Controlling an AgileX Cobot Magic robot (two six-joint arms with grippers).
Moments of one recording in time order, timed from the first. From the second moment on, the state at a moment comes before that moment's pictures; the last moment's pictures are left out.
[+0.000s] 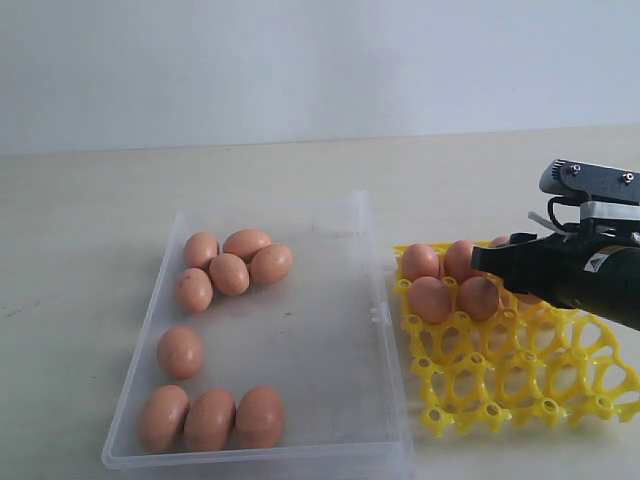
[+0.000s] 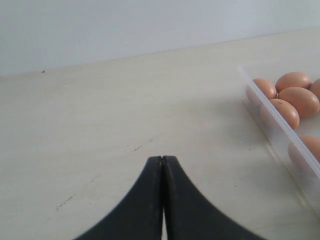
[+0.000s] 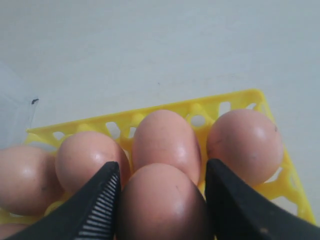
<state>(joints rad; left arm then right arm) -0.09 0.03 0.00 0.11 0.33 -0.03 0.28 1.67 -0.50 0.30 -0.42 0.06</state>
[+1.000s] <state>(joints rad) -0.09 0.03 0.00 0.11 0.33 -0.03 0.28 1.67 -0.50 0.30 -0.43 0.06</state>
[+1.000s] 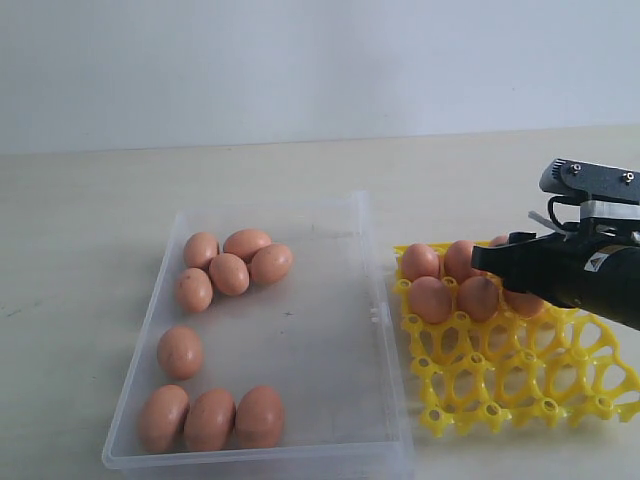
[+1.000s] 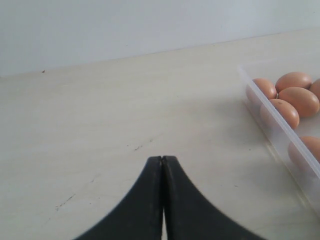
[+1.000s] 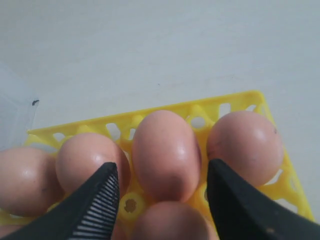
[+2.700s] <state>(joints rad) -0.09 0.03 0.00 0.11 0.33 -0.03 0.78 2.28 -1.80 0.44 0.91 -0.27</state>
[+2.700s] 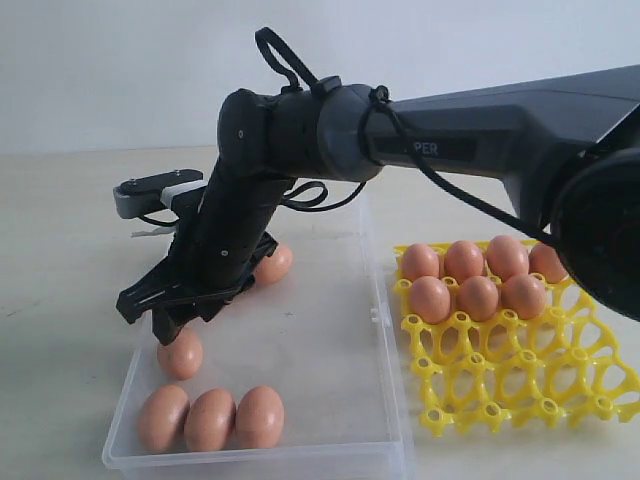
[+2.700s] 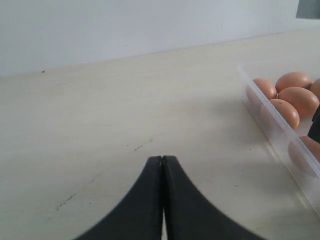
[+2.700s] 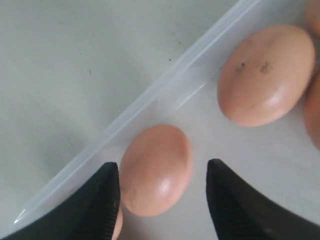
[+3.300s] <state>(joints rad) -0.09 0.03 0.00 0.11 0.33 -0.03 0.78 2.35 -1.80 0.49 0.89 -0.21</state>
